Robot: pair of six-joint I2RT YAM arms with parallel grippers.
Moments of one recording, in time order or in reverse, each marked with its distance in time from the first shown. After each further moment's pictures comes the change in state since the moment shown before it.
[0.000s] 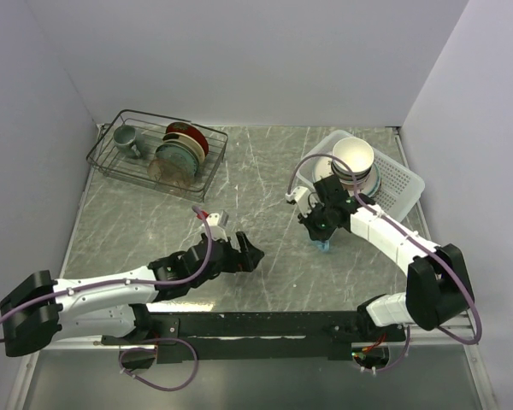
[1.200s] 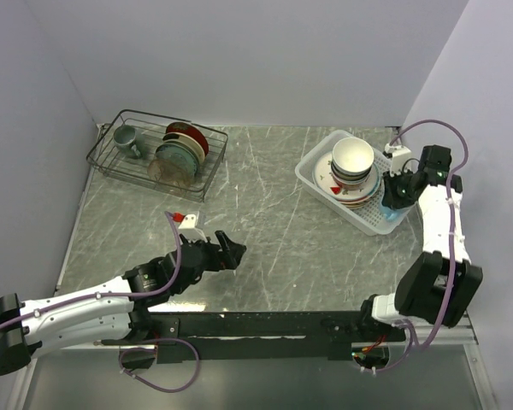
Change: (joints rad) left arm 0.009 -0.263 -0.055 -0.147 -0.135 0.038; right arm -0.765 -0.012 0.310 -0.218 -0.168 -0.125
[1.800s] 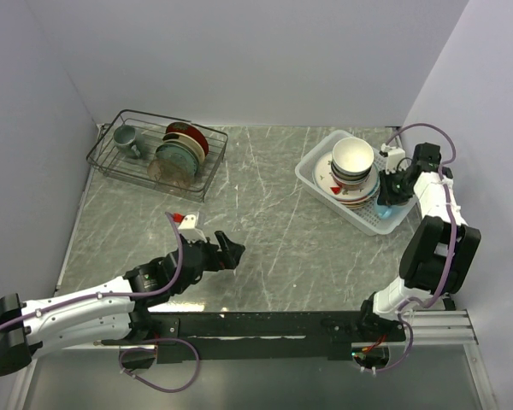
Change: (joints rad) left arm 0.009 0.003 -0.012 0.005 -0.010 0.008; right arm 0.000 0.240 0.035 0.113 0.002 0.040
